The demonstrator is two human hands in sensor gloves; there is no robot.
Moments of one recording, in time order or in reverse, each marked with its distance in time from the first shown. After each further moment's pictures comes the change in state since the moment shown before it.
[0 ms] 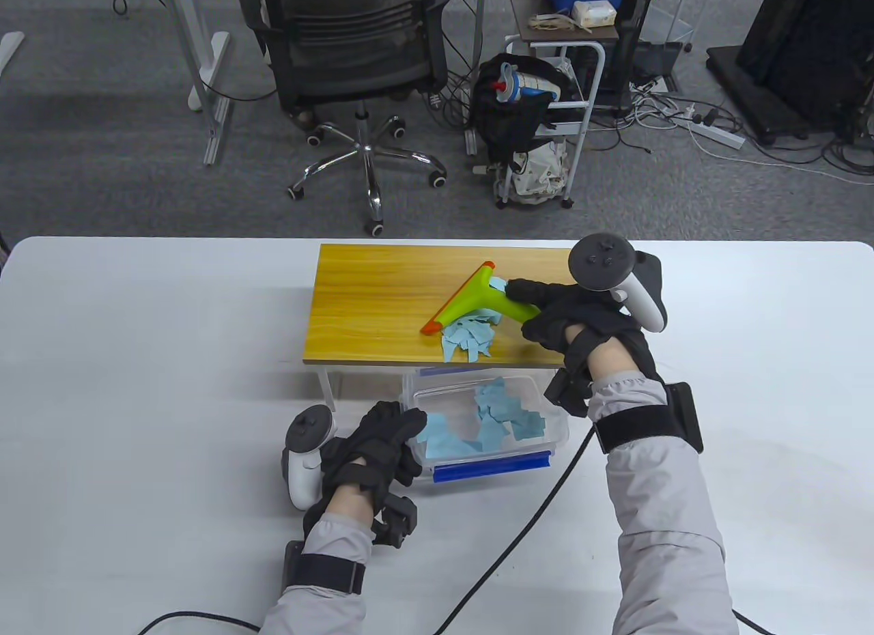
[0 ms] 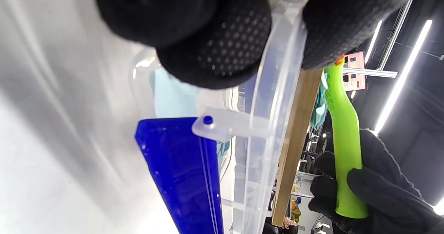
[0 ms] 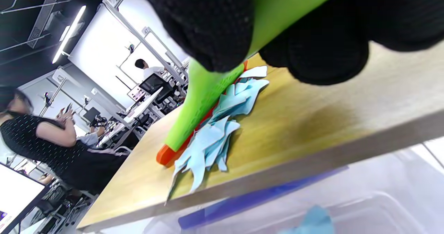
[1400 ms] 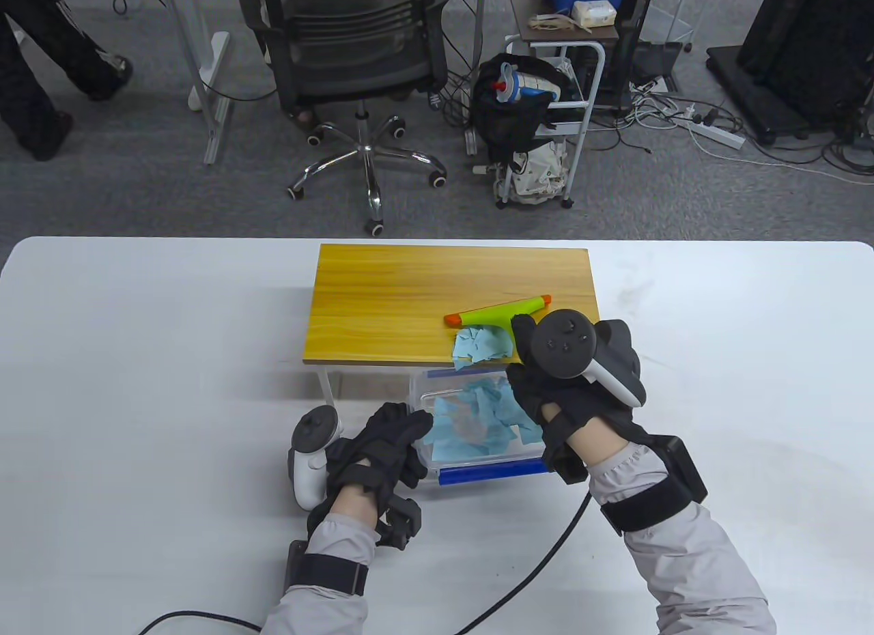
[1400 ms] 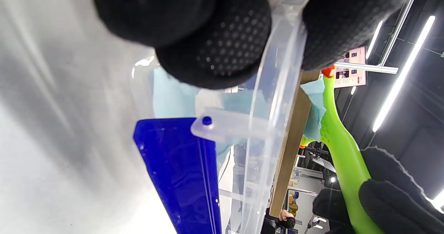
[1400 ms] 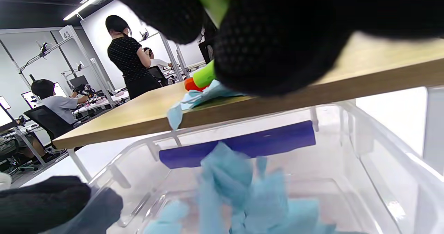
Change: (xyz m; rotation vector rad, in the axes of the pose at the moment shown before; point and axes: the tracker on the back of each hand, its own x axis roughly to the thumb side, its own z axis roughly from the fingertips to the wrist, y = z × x) left_hand 0.000 -0.006 -0.001 -0.023 -0.002 0.011; right_hand 0.028 0.053 0.067 -0.148 -0.055 0.346
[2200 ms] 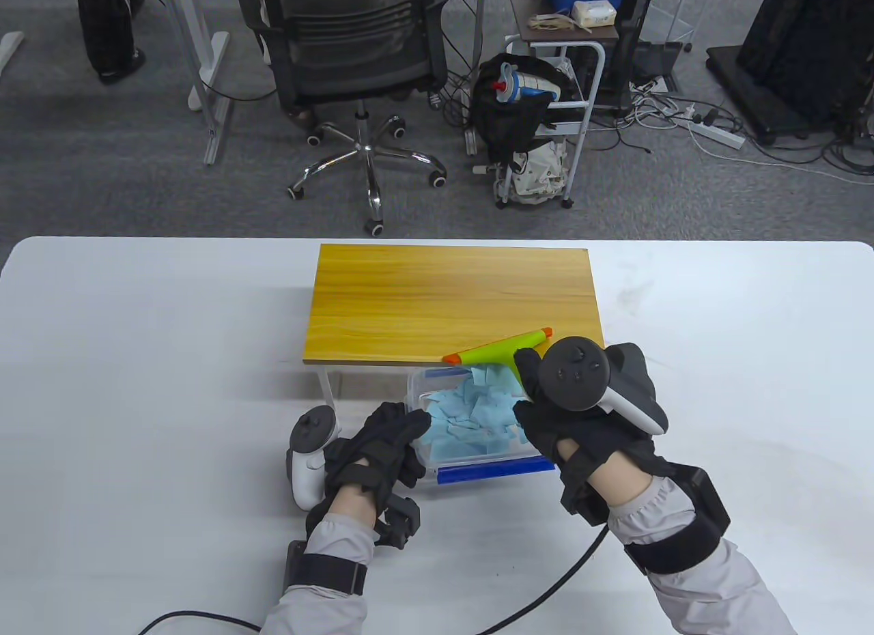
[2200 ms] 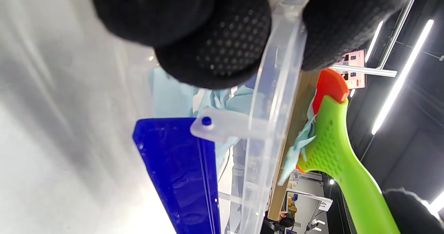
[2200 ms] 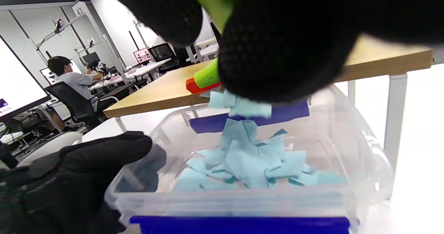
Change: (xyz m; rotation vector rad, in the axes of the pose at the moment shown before) left_hand 0.001 0.001 0.001 0.009 -0.002 0.009; right_hand 0.012 -0.014 0.045 0.125 -0.037 0.012
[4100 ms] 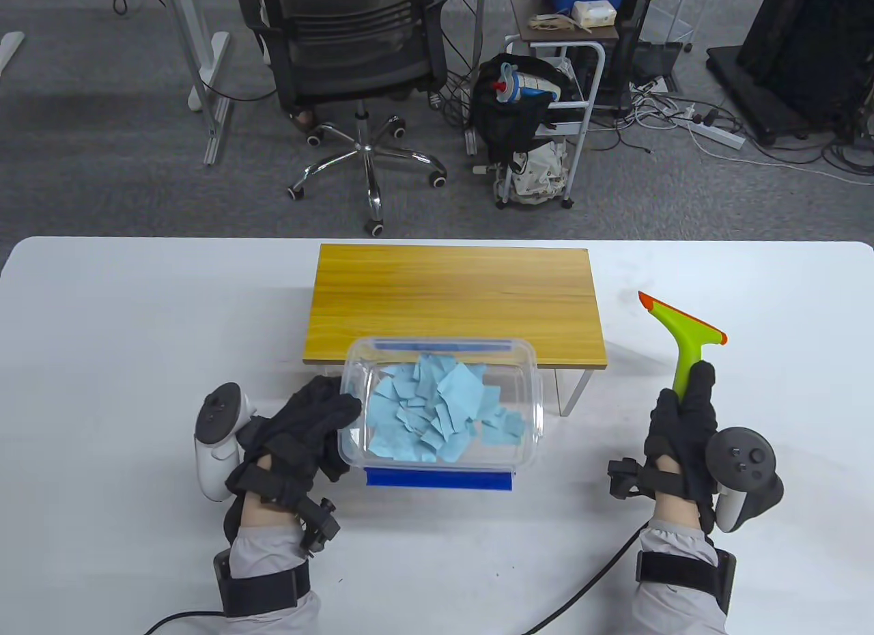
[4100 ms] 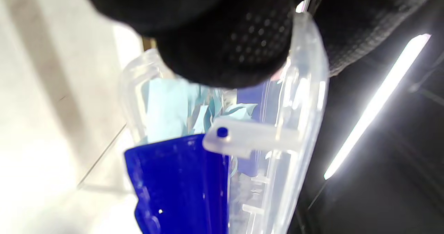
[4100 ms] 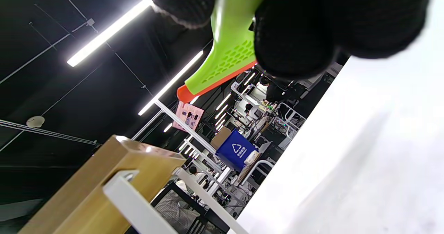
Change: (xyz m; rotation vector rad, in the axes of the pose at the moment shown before) left_hand 0.112 0.063 0.080 -0.020 -0.358 -0.007; right_hand -0.208 0.083 0.044 -0.896 0.424 -0.563
